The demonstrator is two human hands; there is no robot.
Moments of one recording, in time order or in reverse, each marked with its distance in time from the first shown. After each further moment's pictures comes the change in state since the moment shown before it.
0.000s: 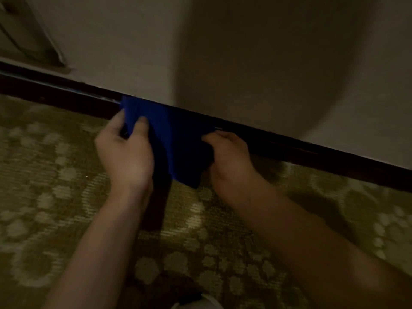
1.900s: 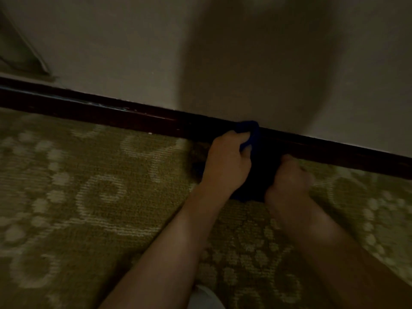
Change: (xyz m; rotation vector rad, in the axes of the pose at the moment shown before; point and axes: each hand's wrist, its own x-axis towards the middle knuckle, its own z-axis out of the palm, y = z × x) left_hand -0.070 -0.030 0.101 0.612 -0.779 0.349; right_hand -0.002 -0.009 -0.106 0.112 0.624 -0.231
